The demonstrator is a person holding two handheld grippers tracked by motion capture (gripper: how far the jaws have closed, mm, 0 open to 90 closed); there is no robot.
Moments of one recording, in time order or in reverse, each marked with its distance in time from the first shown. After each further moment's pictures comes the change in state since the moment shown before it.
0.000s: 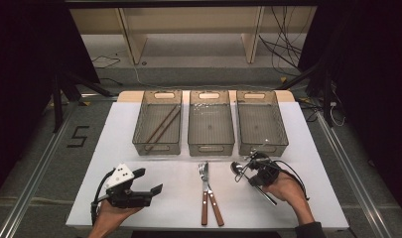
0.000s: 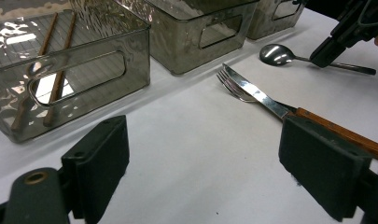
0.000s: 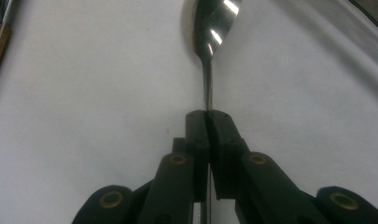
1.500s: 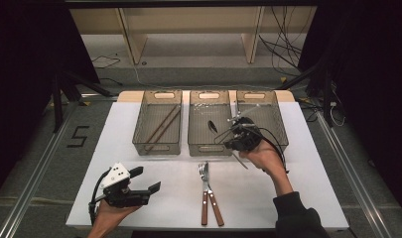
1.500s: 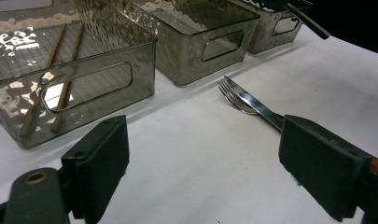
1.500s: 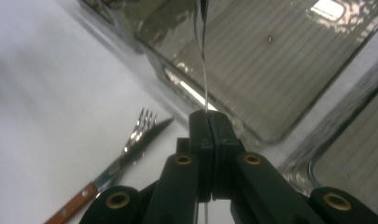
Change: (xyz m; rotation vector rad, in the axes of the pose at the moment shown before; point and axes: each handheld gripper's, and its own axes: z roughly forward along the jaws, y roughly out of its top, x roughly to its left) left arm 0.004 0.001 -0.005 -0.050 0.004 -0.022; right arm 0.012 0.091 -0.057 -0.352 0.062 -0.035
